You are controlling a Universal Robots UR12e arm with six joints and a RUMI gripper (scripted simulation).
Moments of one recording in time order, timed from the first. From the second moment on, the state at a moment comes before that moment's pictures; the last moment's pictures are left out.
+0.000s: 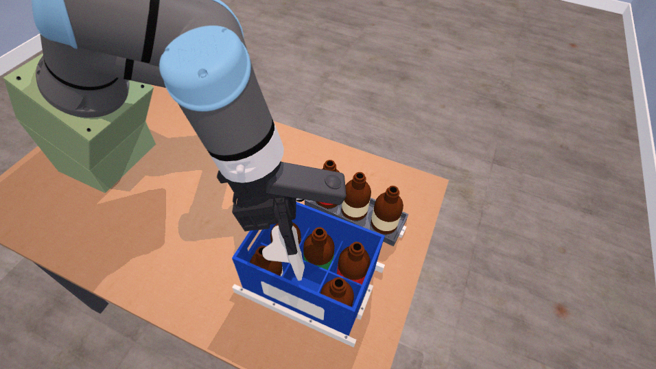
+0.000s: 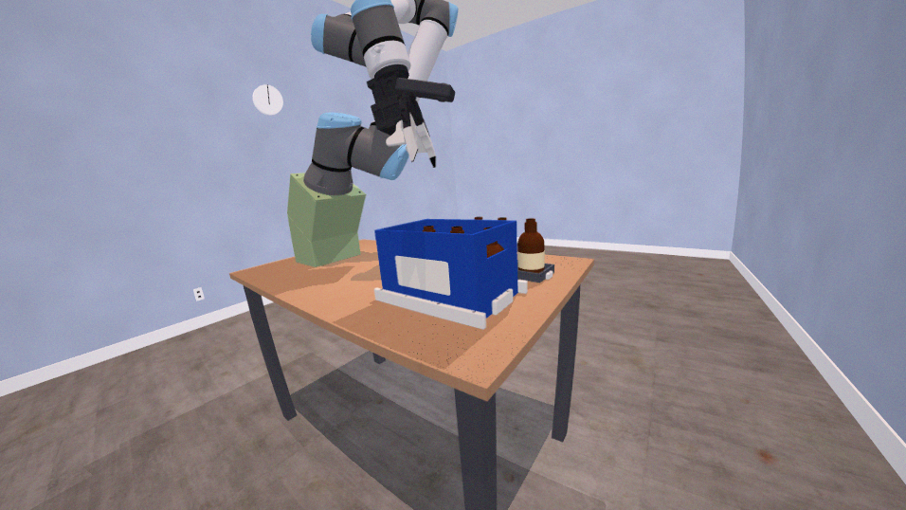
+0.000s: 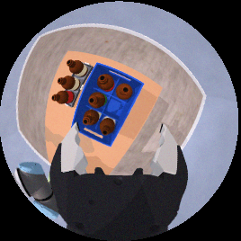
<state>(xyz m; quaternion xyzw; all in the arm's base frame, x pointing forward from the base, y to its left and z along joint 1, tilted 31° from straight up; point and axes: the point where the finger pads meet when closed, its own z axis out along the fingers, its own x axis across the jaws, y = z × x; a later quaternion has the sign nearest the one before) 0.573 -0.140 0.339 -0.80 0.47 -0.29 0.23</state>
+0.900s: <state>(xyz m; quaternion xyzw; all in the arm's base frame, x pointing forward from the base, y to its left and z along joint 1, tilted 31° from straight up) 0.576 -0.138 0.324 -0.82 0.45 -0.28 0.20</state>
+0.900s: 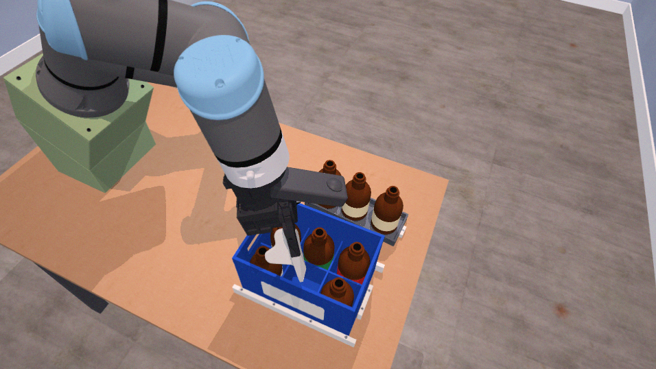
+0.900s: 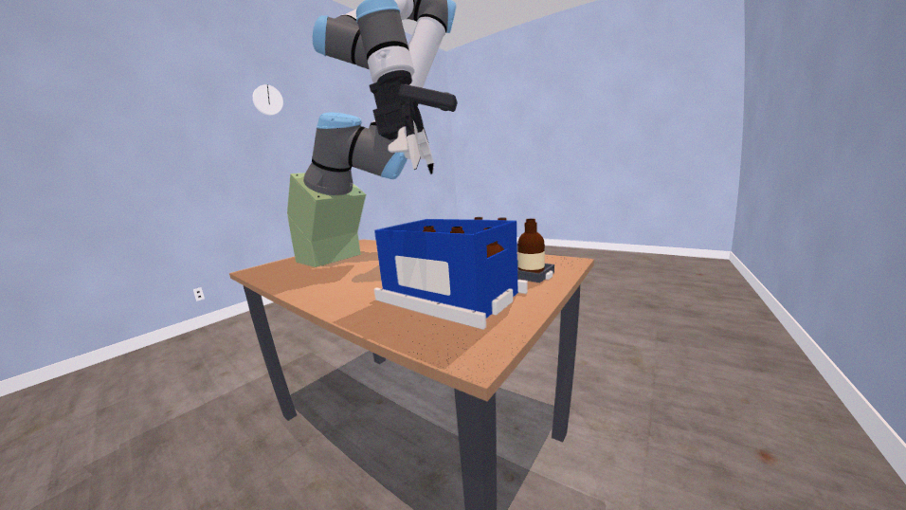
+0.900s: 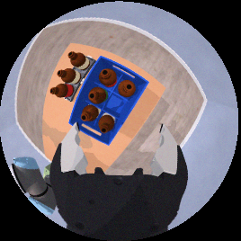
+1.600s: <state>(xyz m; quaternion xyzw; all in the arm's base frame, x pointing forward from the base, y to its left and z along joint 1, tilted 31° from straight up) 0.597 -0.124 0.274 -0.90 0.35 -0.25 0.11</state>
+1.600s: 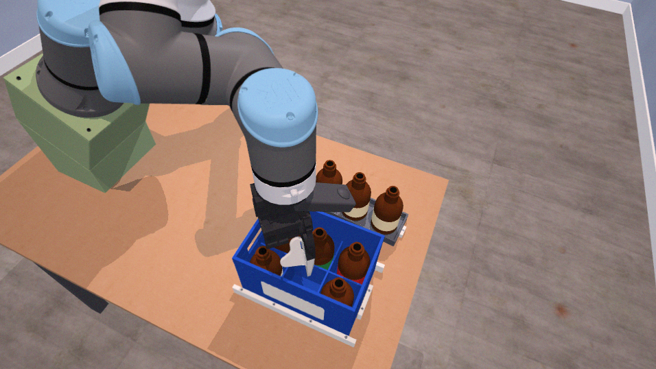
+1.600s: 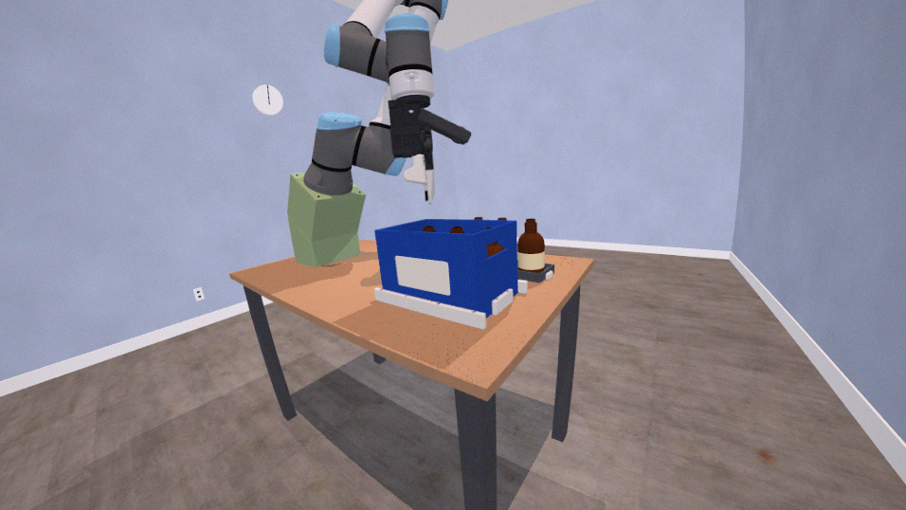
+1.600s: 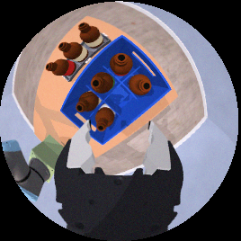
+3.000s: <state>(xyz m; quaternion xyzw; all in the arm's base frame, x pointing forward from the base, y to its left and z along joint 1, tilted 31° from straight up) 0.597 -0.125 0.274 -0.90 0.35 -0.25 0.10</state>
